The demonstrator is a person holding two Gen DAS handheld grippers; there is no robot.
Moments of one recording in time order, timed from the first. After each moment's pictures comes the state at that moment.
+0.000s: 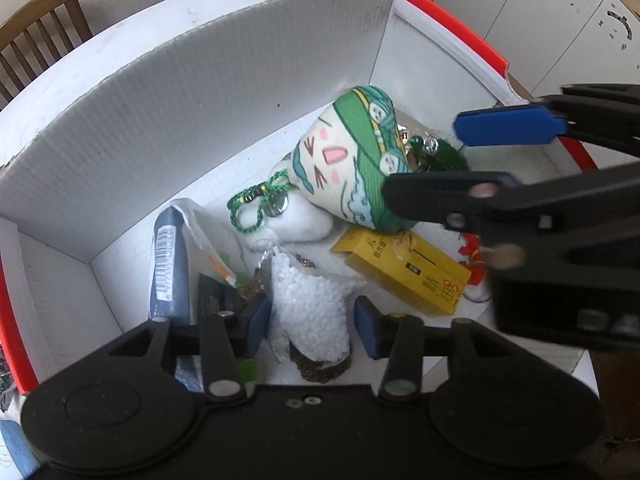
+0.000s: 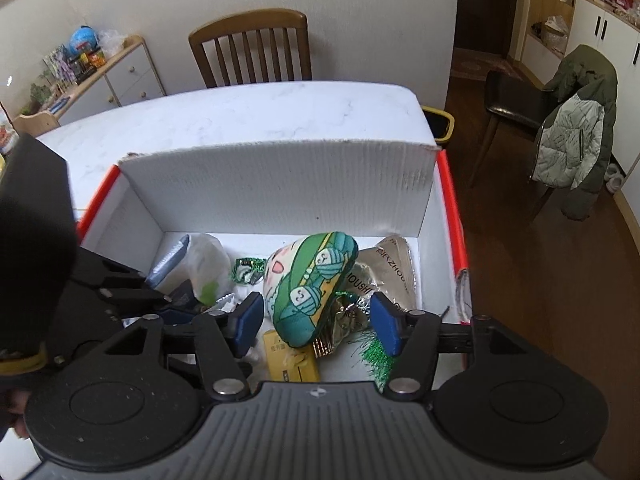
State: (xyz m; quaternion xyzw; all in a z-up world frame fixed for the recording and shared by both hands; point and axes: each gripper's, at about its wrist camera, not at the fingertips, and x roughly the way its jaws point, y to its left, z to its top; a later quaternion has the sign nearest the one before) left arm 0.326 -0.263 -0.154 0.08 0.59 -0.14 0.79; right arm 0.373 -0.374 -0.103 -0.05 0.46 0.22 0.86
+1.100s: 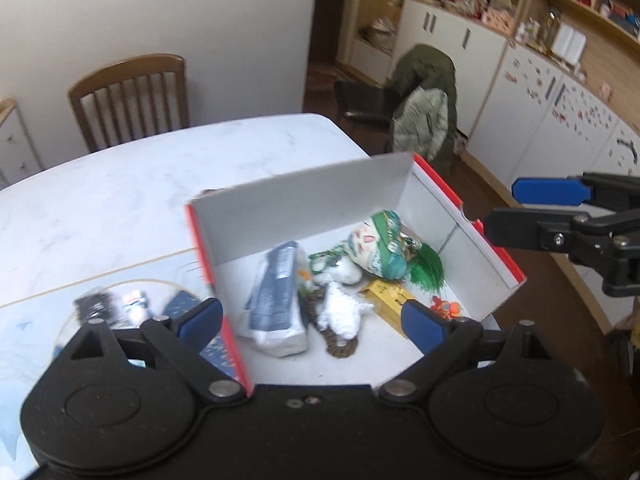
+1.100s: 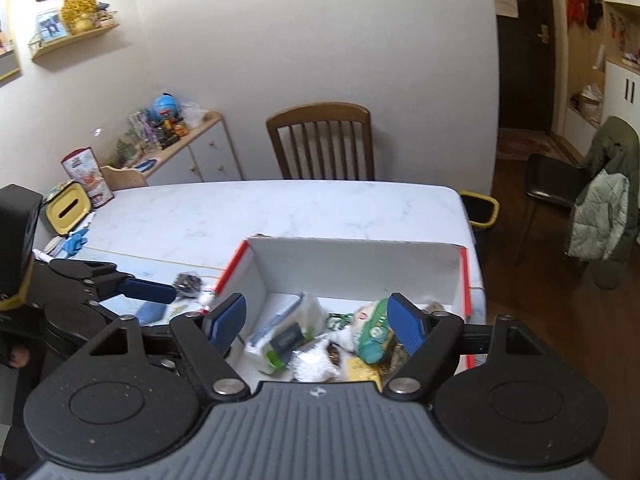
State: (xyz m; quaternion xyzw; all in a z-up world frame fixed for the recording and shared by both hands) left arm 0.223 -0.207 -0.030 -0.02 0.43 -0.06 0.90; right arm 0.292 -0.398 -0.007 -0.01 0.34 0.32 0.88
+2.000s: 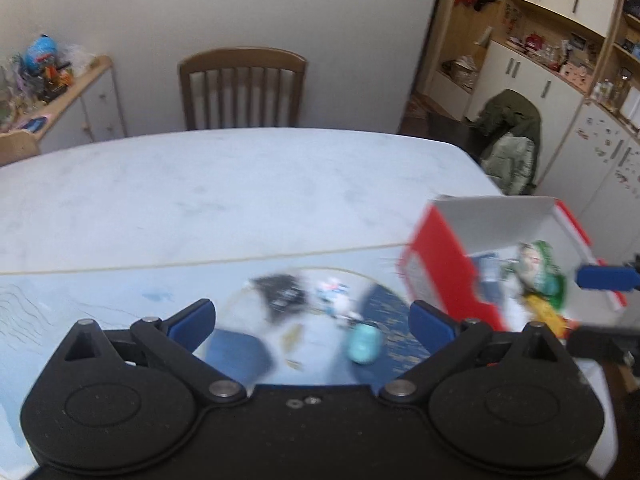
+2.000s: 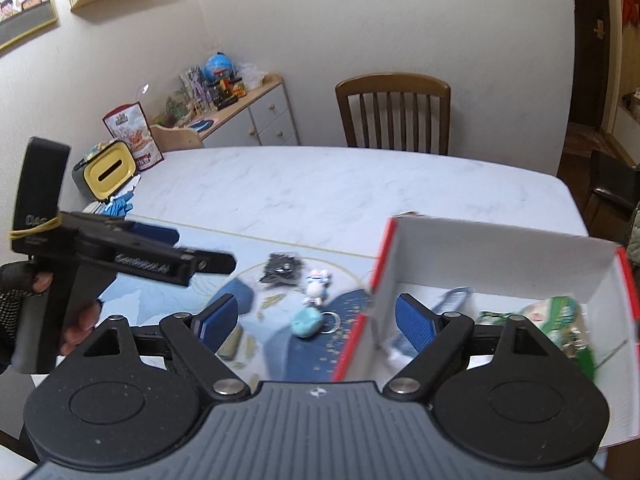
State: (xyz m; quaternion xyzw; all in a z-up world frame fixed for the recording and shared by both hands) left arm 0.206 -0.020 -0.053 -0.06 0.41 0.04 0.91; right arm 0.252 -0.235 -0.030 -0.04 0.37 0.37 0.85
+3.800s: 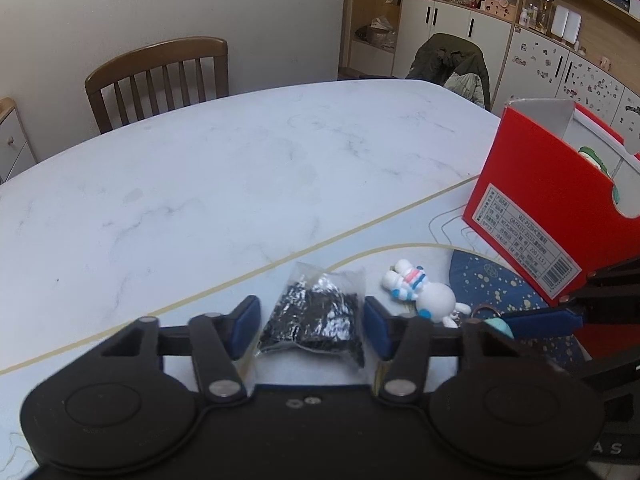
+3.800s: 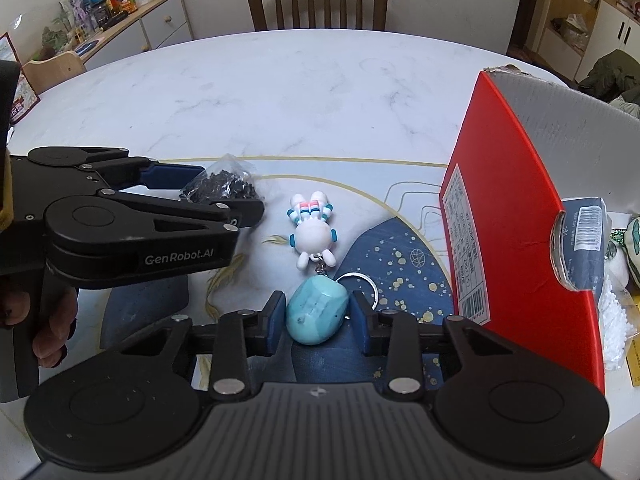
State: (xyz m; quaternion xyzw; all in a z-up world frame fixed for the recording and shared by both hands) left arm 0.286 0.028 -0.171 0.04 0.41 -0.10 0.91; right arm 0.295 -0.095 -0.165 -0.07 0.49 0.20 0.85
